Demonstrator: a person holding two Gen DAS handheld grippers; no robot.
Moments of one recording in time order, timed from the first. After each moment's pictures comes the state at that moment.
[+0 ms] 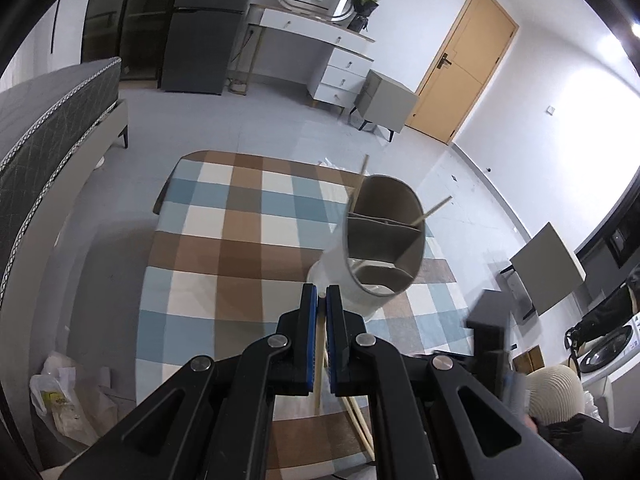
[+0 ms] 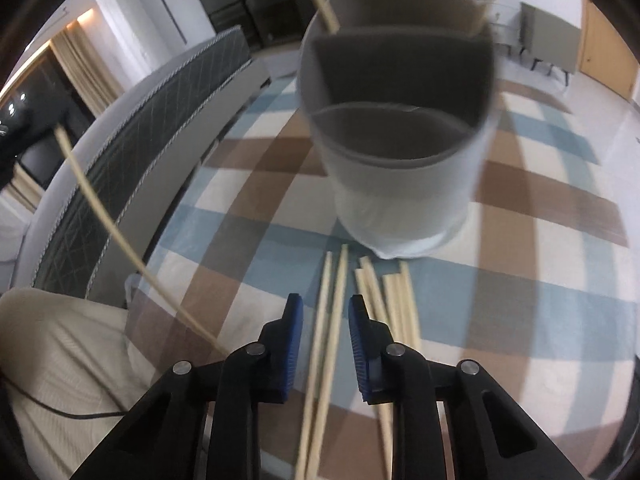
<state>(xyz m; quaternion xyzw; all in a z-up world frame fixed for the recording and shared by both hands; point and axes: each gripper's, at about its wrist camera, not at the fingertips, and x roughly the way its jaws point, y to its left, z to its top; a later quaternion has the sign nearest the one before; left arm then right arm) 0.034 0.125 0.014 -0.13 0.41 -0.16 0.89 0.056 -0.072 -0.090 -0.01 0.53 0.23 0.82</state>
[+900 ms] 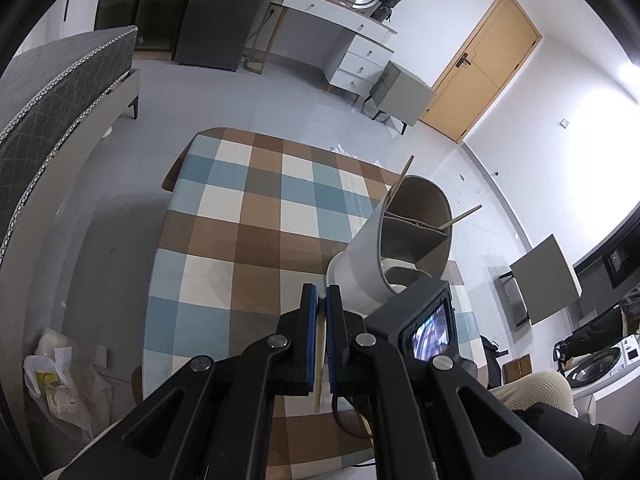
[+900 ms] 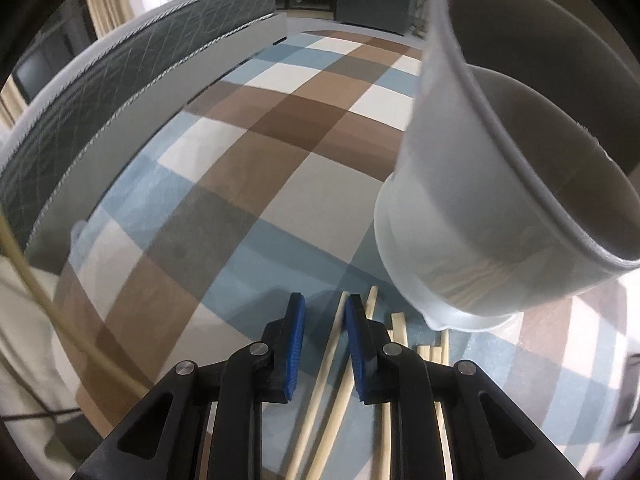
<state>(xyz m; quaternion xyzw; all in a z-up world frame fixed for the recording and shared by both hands) 0.046 0.151 0.005 -0.17 0.45 -0.15 0.87 0.079 -0.011 -0.133 -0.16 0.52 0.22 0.81</state>
